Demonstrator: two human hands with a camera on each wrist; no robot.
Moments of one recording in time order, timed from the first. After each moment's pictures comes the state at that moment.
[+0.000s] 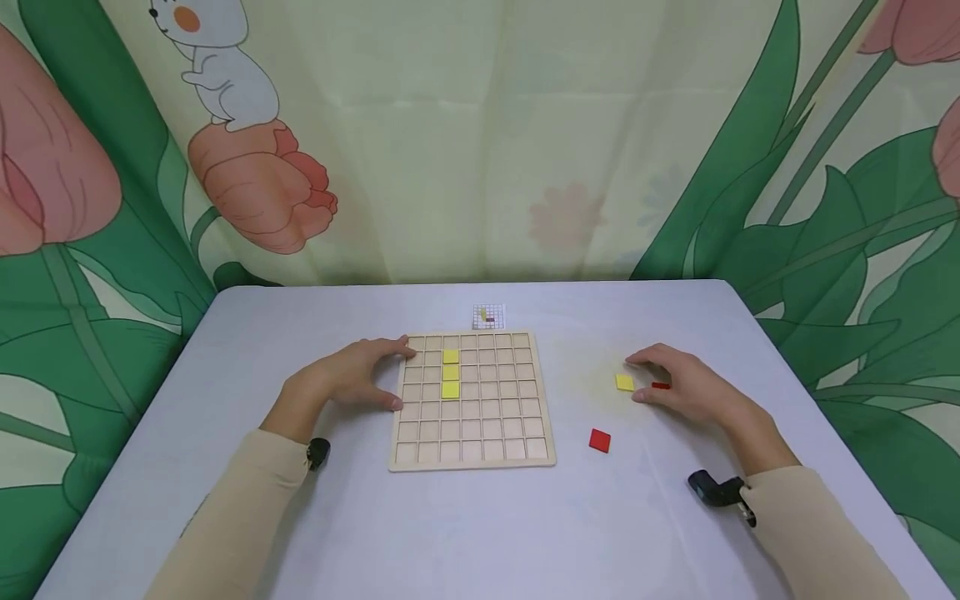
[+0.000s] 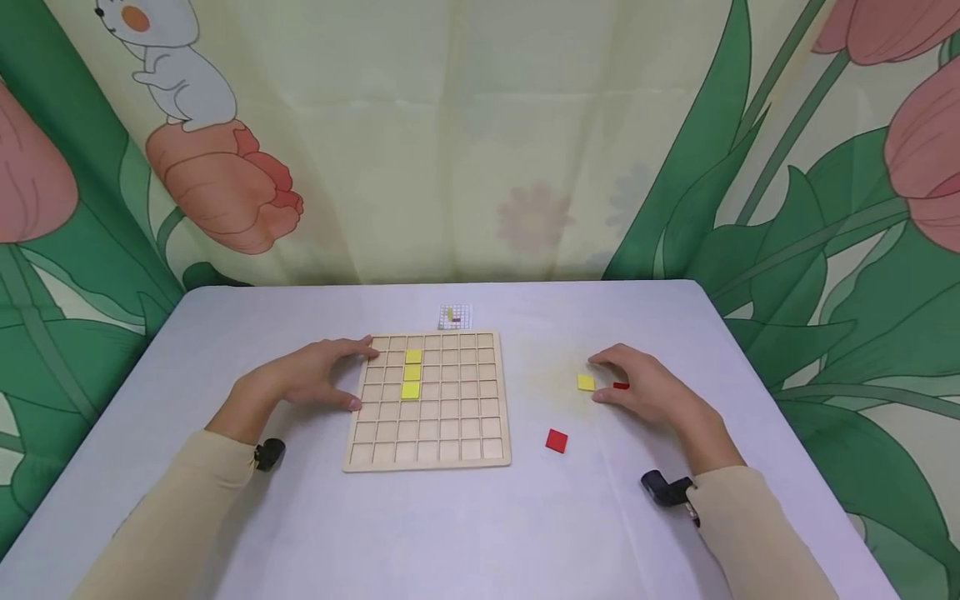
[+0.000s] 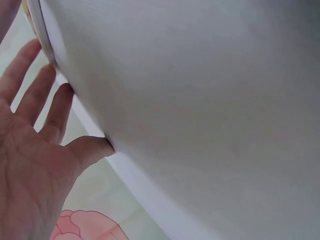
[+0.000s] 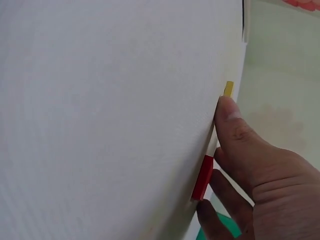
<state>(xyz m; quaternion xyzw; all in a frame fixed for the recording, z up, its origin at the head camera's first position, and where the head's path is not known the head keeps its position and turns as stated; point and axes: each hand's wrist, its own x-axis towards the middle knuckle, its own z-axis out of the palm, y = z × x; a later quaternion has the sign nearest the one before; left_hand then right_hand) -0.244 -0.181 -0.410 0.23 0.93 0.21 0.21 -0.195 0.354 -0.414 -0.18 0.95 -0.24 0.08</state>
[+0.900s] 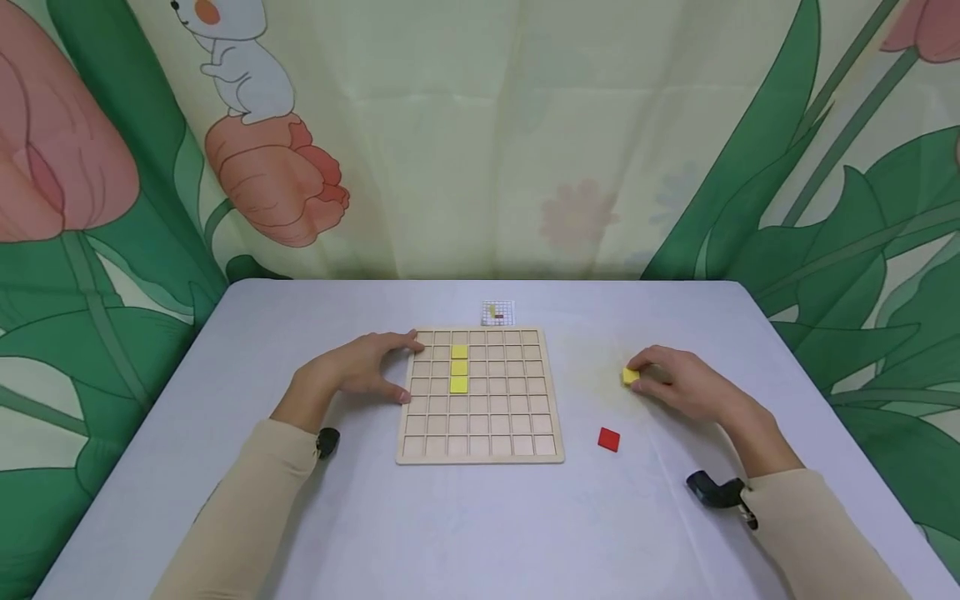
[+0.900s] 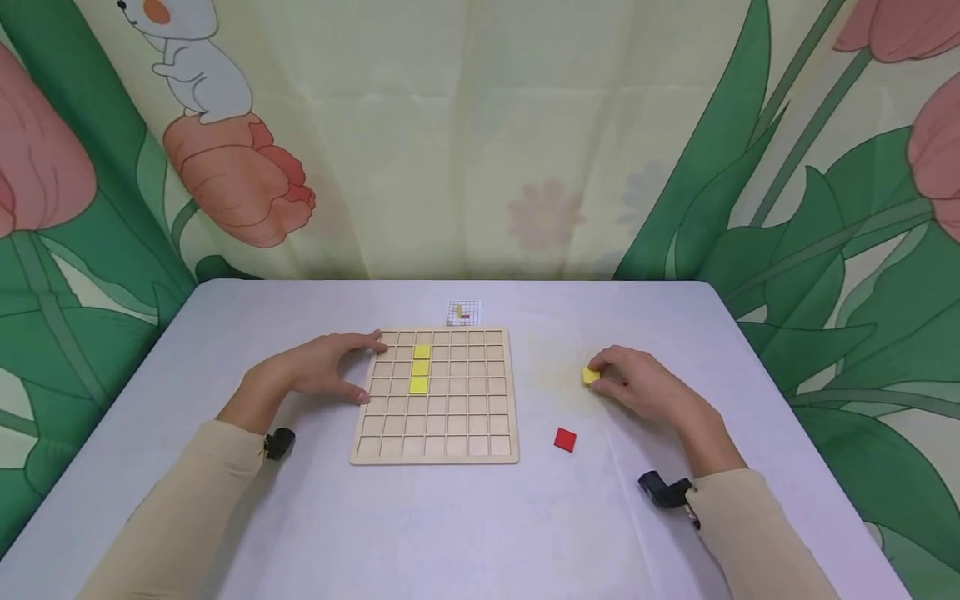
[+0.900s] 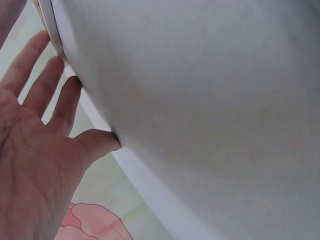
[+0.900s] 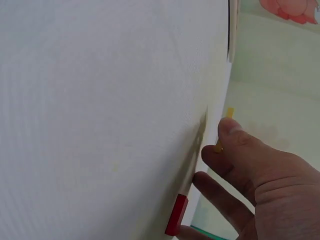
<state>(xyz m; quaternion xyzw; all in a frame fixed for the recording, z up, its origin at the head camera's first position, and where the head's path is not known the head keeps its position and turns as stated) -0.242 -0.177 -0.404 0.22 0.93 0.21 0.20 -0.194 0.331 -0.409 -0.20 0.95 -0.23 0.05</state>
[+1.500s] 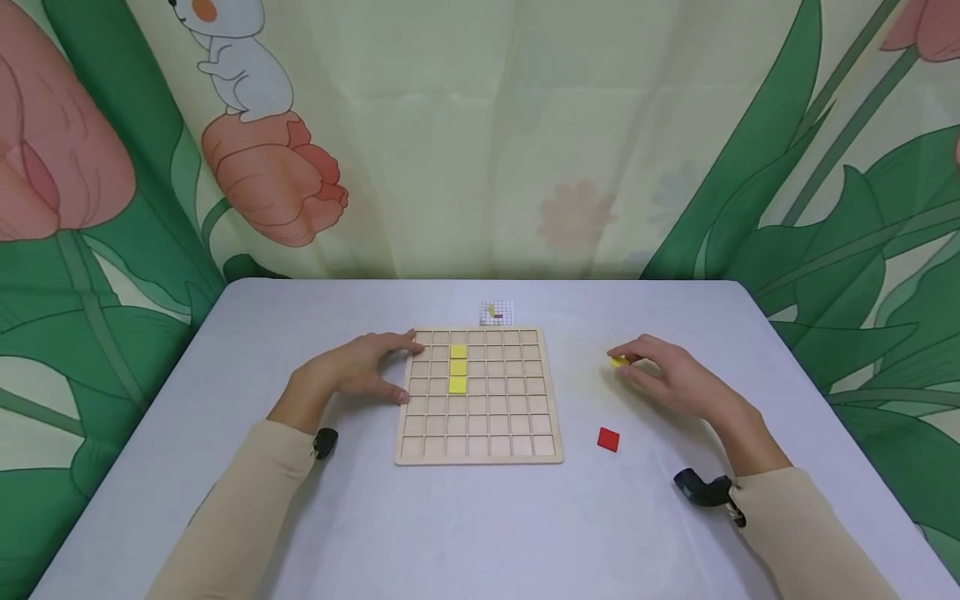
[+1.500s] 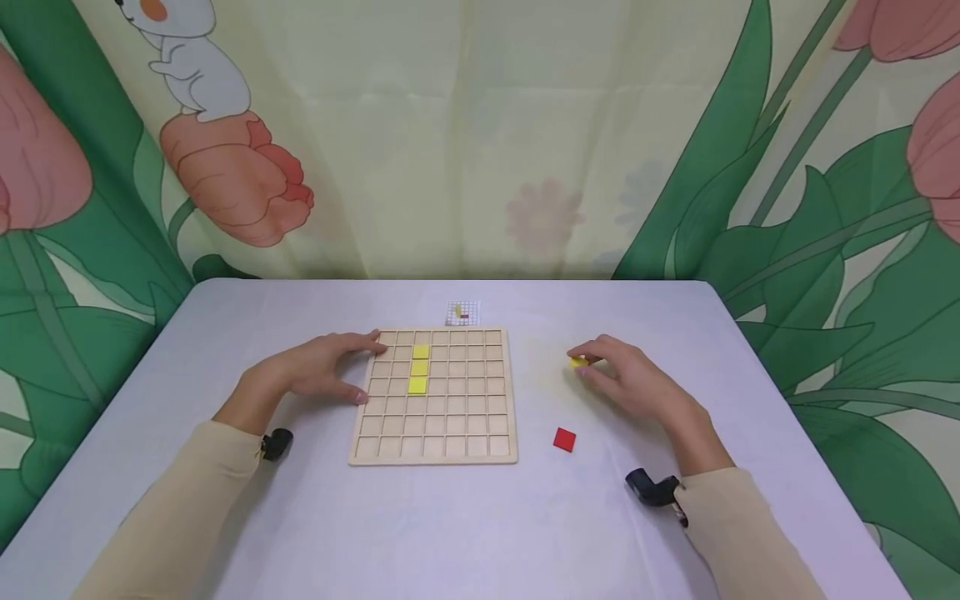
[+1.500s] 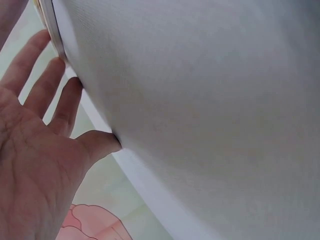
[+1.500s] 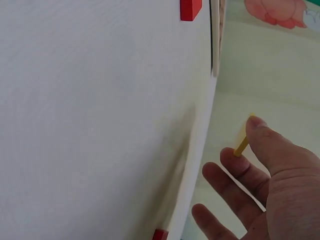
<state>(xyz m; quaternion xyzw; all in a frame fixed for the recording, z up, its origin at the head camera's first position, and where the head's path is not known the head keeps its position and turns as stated) -0.244 -0.181 -0.407 0.22 0.93 0.21 0.21 -0.198 0.313 -0.406 -0.24 0.94 -0.26 0.00</state>
